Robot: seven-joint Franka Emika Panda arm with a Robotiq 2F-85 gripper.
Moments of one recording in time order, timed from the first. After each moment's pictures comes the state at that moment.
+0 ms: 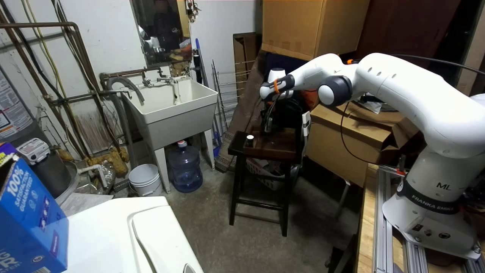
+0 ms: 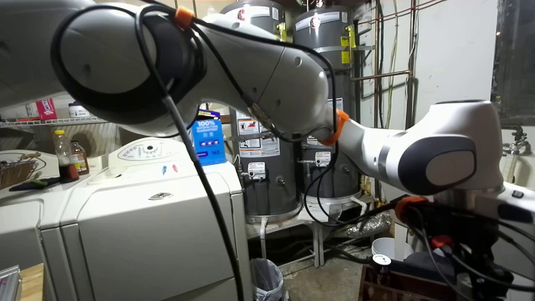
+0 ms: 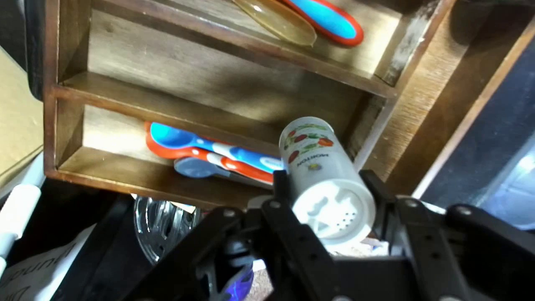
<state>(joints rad) -0.51 1.32 -0.19 -0.79 0.19 2.27 0.29</state>
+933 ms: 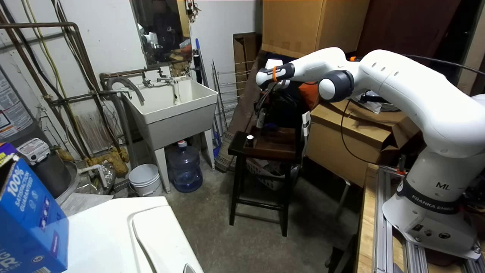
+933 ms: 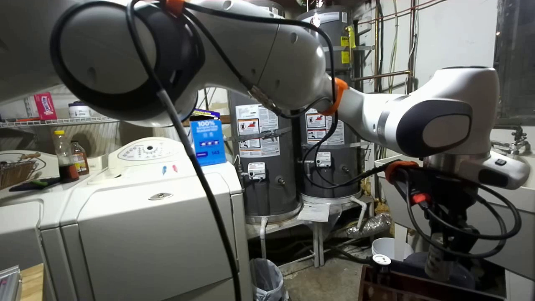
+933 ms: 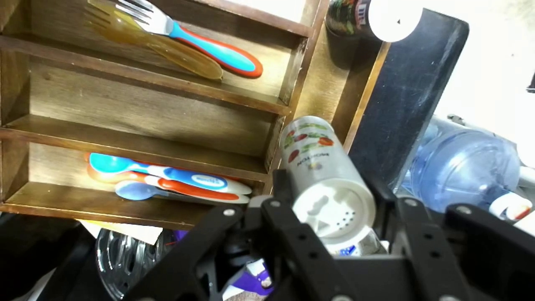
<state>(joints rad) -0.53 1.29 -0.09 -0.70 0.22 2.10 0.35</state>
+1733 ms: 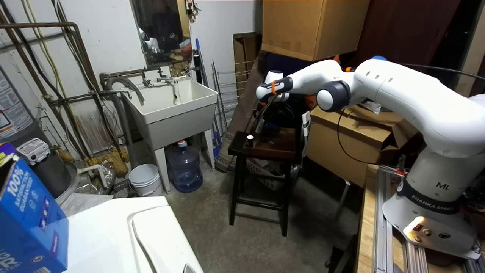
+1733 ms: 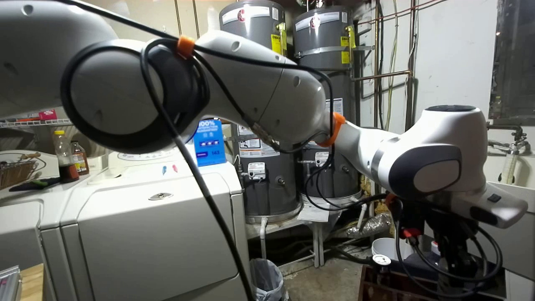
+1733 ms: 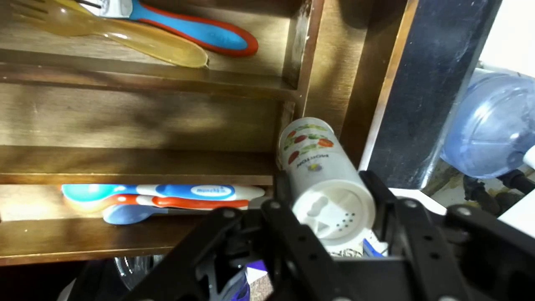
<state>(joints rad) -0.52 1.39 -0.10 -0.68 0.22 2.29 0.49</state>
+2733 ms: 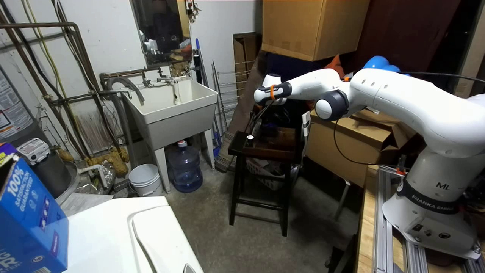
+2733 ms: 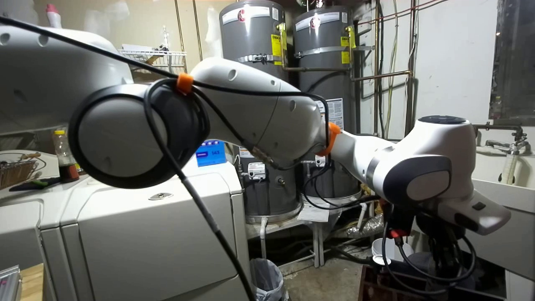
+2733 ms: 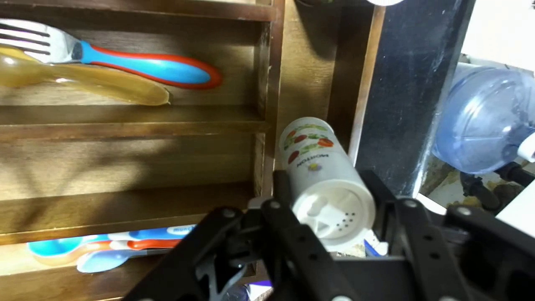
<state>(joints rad) -0.52 1.50 -0.07 -0.53 0.22 2.25 0.58</state>
